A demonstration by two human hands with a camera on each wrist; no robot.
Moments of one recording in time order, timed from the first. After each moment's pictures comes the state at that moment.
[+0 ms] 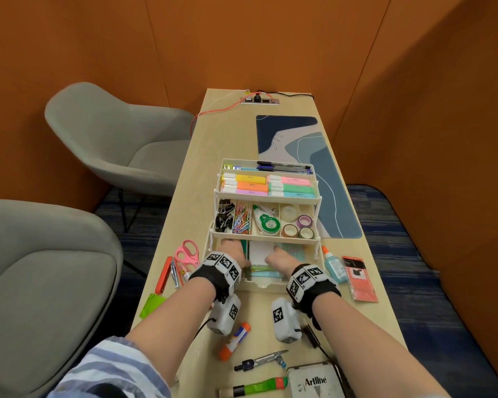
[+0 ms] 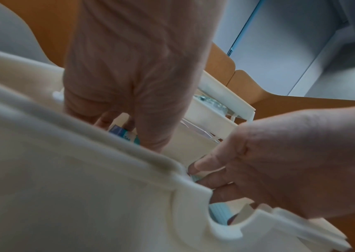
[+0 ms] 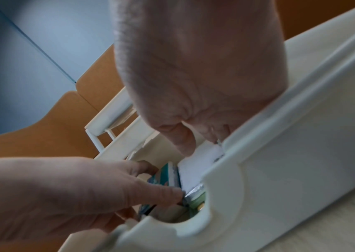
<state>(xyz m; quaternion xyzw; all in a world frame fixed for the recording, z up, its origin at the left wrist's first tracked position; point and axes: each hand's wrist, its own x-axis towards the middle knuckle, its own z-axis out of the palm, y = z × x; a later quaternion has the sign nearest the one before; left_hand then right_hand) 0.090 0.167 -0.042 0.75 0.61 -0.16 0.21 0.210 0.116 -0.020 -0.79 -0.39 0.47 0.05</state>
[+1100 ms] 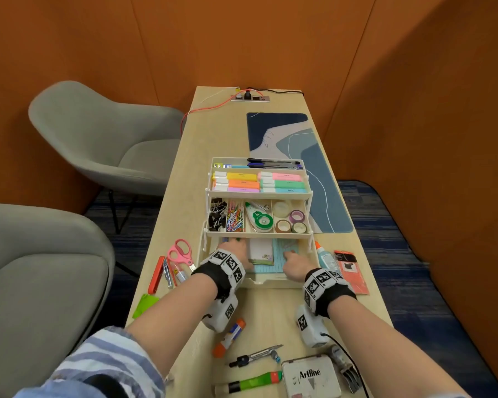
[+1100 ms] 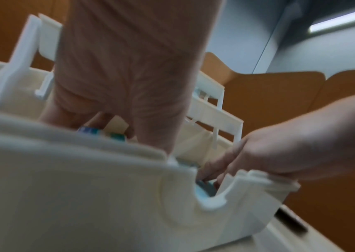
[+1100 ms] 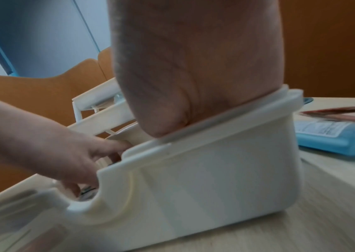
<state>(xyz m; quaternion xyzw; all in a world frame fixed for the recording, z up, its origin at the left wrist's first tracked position) 0.106 0.157 -0.040 0.83 0.51 -0.20 0.14 0.257 0.080 -0.025 -0.77 -0.53 0.35 -0.07</state>
